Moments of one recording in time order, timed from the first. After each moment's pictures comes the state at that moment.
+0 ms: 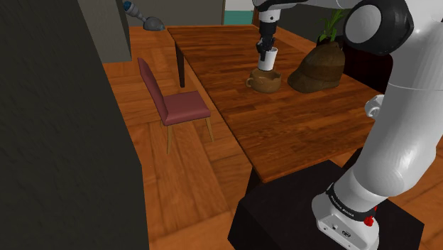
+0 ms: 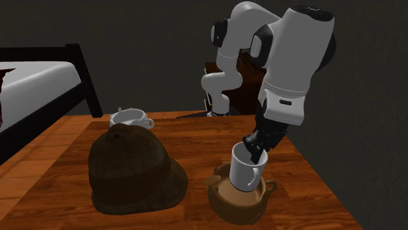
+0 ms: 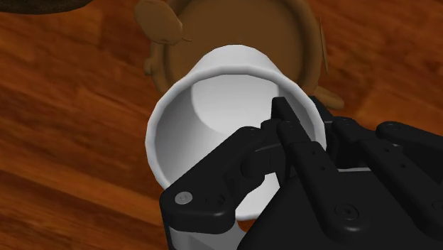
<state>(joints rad) -0.13 0.35 -0.21 -1.42 -0.02 1.72 -0.44</state>
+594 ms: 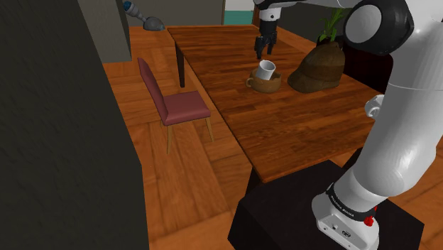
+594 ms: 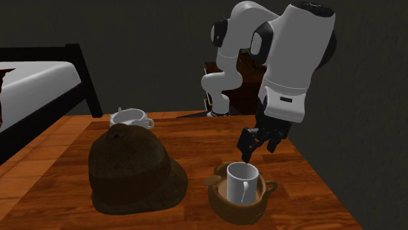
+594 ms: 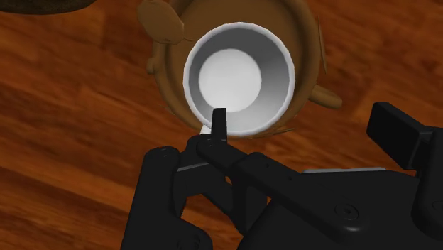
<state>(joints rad) -0.13 0.35 -0.21 -1.41 -0.02 1.71 -0.44</state>
